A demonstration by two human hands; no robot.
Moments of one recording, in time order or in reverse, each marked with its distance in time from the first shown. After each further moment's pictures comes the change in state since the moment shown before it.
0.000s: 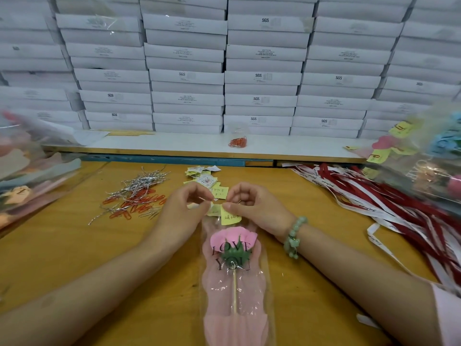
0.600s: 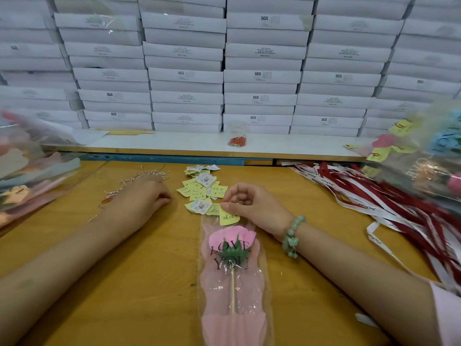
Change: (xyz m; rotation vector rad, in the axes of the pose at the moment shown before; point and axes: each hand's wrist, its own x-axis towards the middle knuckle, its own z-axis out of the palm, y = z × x) left_hand 0.043 -0.041 -0.071 0.975 -0.186 0.258; right_hand 0.002 0.003 -0.001 -0.009 -0.029 -0.005
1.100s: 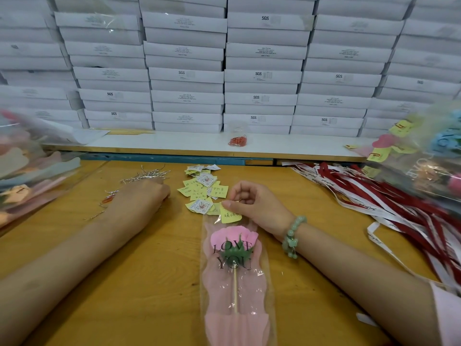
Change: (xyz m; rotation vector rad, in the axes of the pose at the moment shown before) left_hand -0.002 -0.002 0.002 0.251 -0.009 0.033; right_hand -0.002 0.000 0.002 0.024 0.049 0.007
